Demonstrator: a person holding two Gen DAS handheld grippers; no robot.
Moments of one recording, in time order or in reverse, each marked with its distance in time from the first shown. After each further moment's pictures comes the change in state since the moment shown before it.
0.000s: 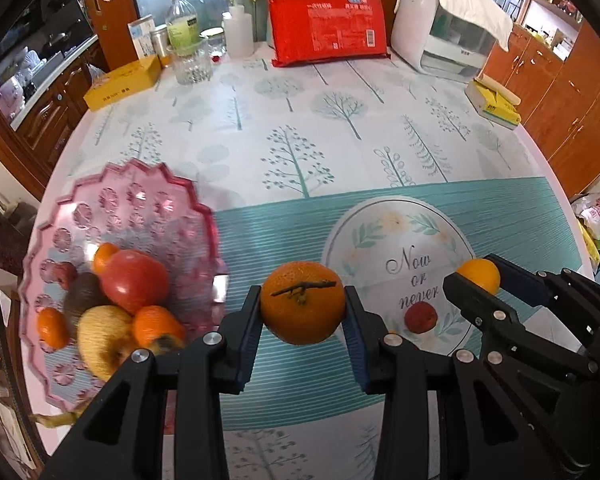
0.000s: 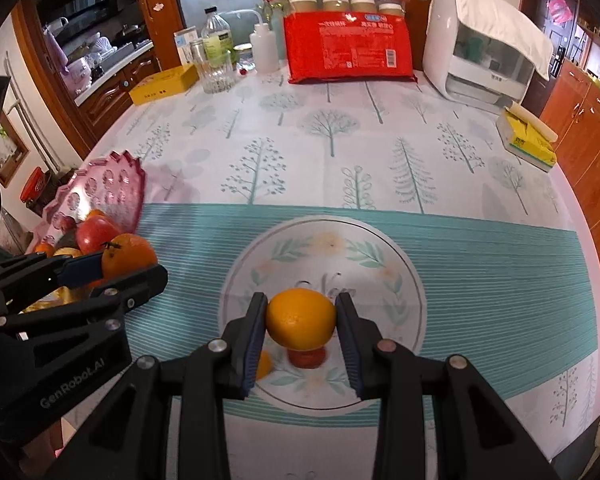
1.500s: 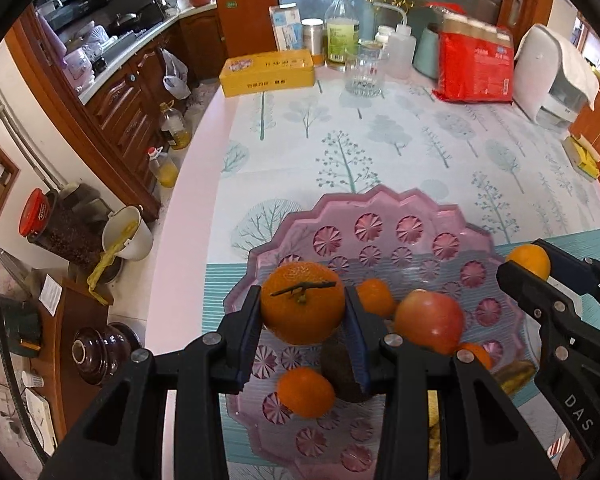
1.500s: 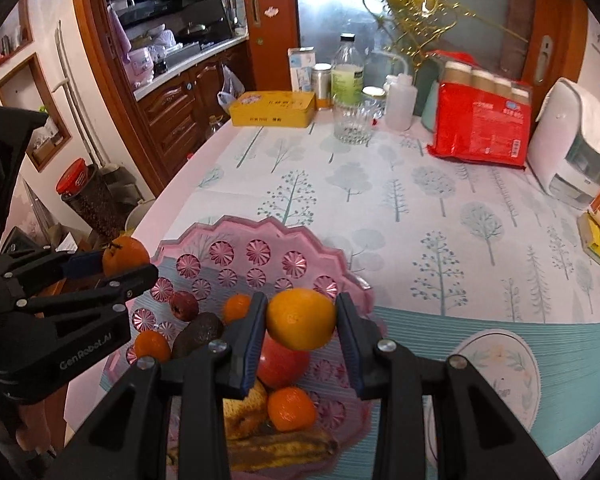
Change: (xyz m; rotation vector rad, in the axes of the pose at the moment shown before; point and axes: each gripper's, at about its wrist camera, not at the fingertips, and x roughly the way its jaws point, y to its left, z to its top) left arm -0.014 0.252 0.026 -0.105 0.002 0.163; right arm 0.032 0.214 0.088 -0.144 -0.050 0.082
